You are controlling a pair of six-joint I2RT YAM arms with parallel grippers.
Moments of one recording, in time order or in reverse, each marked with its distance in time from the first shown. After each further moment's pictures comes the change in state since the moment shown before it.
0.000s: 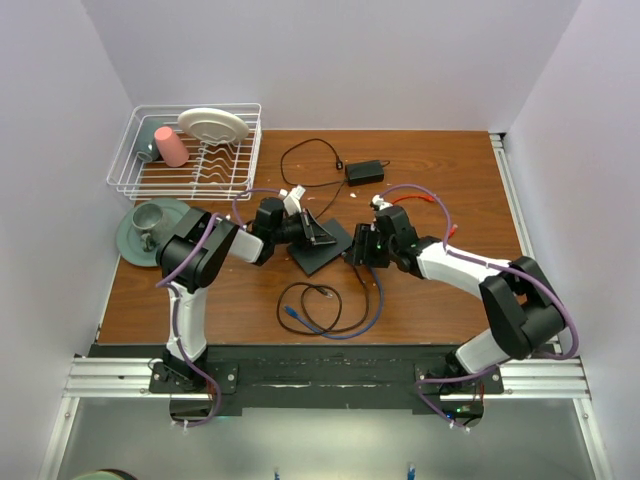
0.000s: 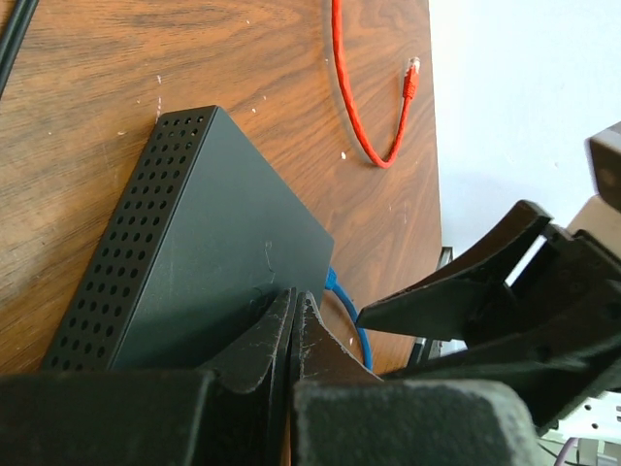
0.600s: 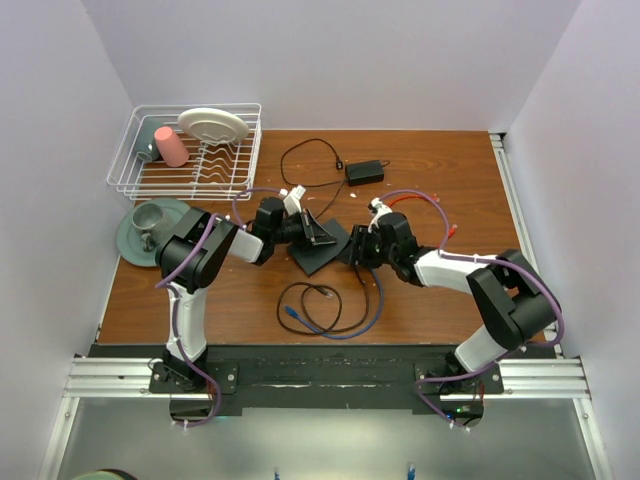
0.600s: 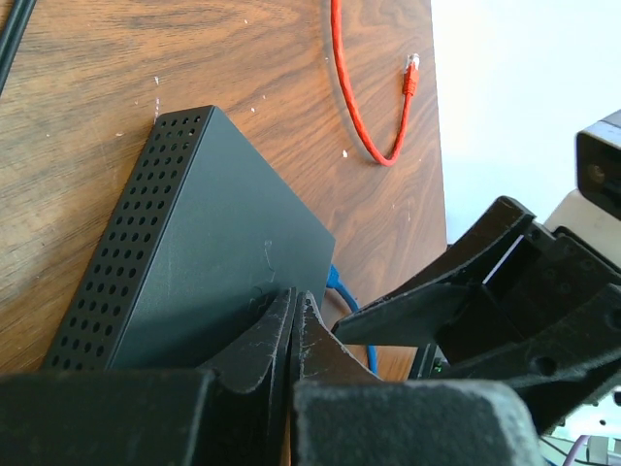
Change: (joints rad) left arm 0.000 -0.005 0.000 -0.010 0.000 0.021; right arm -0.007 0.060 -0.102 0.335 -0.103 0.040
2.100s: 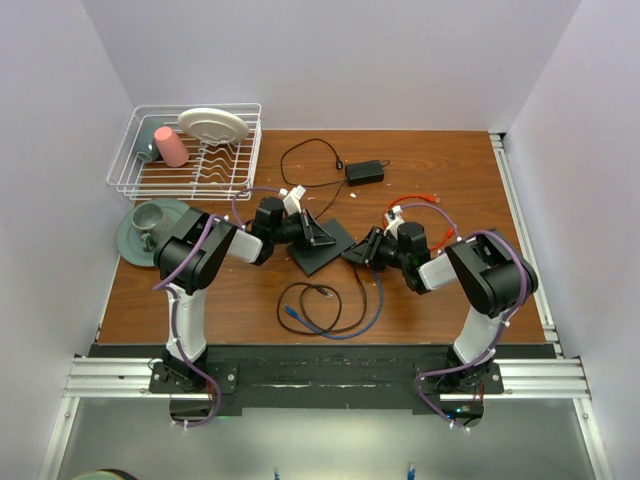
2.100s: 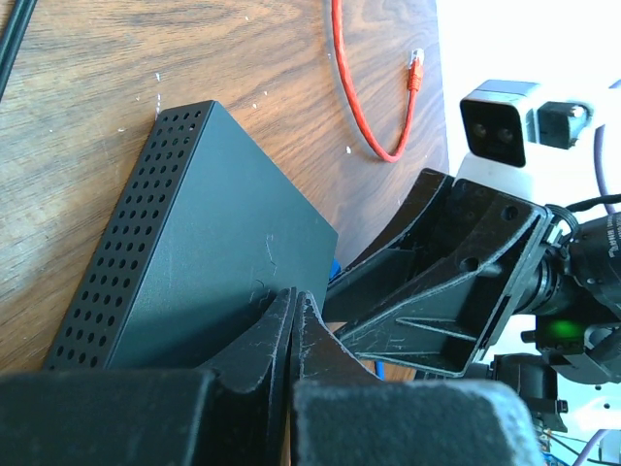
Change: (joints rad) left arm 0.000 -0.015 -0.006 -0.019 -0.003 0.027; right arm -0.151 0.211 -0.154 0.520 -0.228 0.242
